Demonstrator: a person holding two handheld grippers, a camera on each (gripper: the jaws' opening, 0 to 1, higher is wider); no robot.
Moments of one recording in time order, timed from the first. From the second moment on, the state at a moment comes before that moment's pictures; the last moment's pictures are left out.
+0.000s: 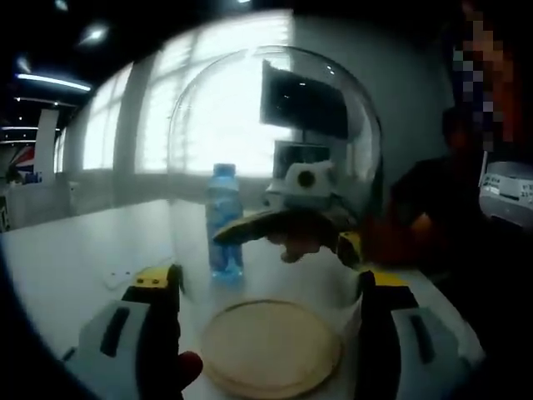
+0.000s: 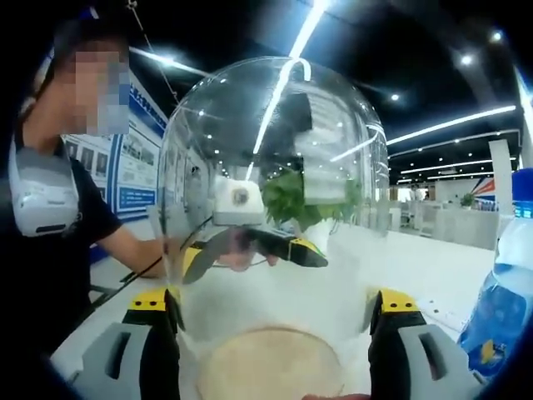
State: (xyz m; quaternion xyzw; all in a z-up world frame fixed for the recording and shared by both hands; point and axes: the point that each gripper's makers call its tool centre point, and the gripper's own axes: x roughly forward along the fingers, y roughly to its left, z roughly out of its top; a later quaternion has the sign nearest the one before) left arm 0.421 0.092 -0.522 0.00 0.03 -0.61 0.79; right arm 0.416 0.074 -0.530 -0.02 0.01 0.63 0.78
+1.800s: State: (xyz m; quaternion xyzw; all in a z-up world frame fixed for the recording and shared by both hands) left arm 0.421 0.092 -0.523 0.00 0.03 -0.61 0.79; right arm 0.416 0.075 -0.528 -0.01 0.00 0.63 0.78
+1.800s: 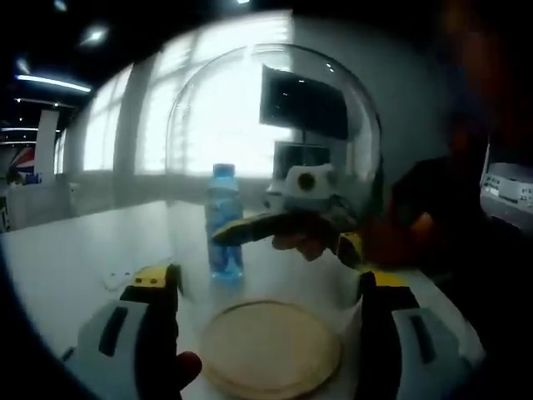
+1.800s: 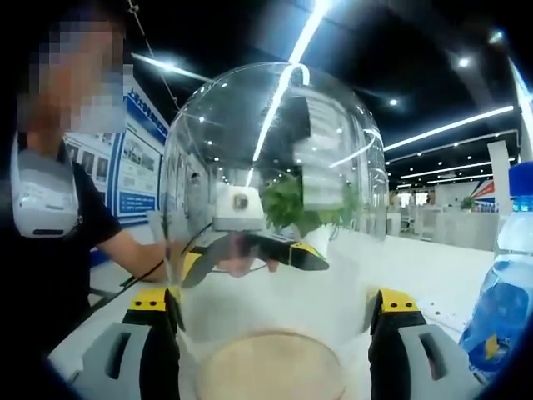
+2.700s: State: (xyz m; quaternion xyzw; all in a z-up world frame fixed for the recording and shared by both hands) left arm 0.426 0.093 -0.522 0.01 0.04 -0.61 0.79; right arm 0.418 0.075 -0.526 0.00 0.01 0.63 0.77
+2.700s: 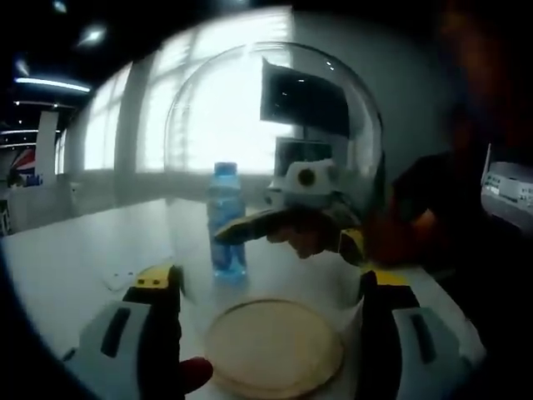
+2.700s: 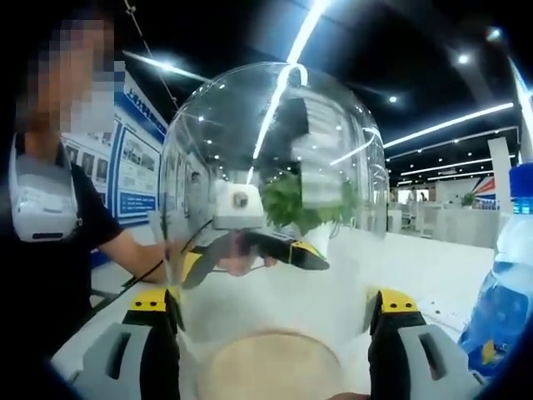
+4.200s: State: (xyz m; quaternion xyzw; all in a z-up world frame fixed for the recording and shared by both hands) left arm 0.390 0.087 -0.497 0.04 0.06 -0.63 0.78; right arm 0.383 0.073 -0.497 -0.02 0.00 0.61 0.80
